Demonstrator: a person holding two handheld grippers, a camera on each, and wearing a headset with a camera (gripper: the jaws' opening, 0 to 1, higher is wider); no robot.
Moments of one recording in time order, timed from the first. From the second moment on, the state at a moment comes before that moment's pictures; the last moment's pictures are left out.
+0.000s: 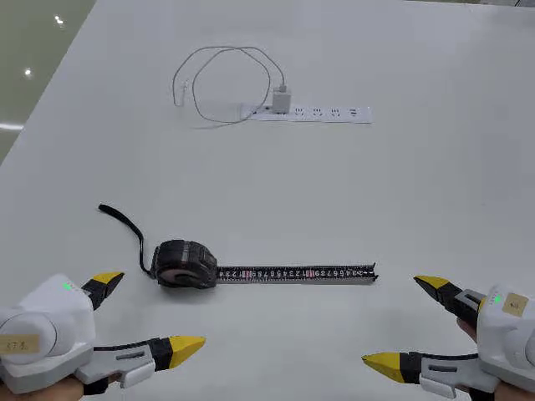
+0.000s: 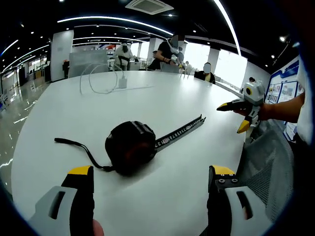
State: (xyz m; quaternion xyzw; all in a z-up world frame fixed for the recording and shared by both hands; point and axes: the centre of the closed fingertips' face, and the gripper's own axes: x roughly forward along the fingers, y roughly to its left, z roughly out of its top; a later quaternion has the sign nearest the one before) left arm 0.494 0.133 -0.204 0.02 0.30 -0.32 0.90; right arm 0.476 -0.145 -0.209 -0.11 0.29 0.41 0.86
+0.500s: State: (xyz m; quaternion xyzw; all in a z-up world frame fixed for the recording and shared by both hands) left arm 0.506 0.118 -0.211 0.02 0.30 -0.33 0.90; right arm 0.475 -0.146 -0.211 -0.10 0.29 0.41 0.86
